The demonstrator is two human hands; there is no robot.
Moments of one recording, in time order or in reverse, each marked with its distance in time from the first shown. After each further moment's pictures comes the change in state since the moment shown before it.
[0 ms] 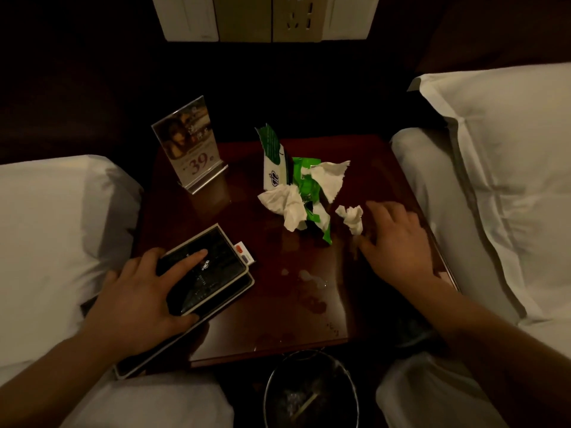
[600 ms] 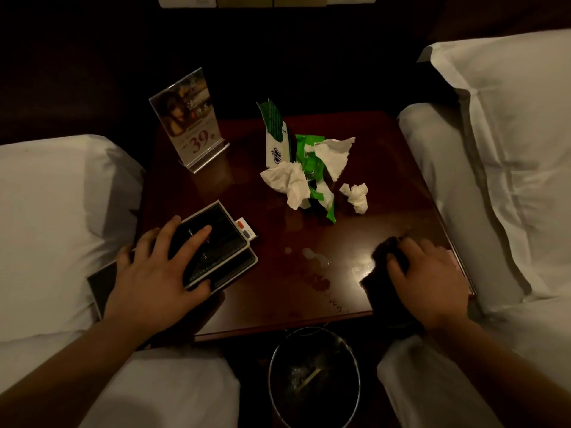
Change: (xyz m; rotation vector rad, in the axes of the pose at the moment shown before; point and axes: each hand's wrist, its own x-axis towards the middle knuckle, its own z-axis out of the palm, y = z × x) left_hand 0.000 0.017 0.017 0.022 0.088 -0.037; right_hand -0.080 0.032 0.008 -0.056 -0.038 0.102
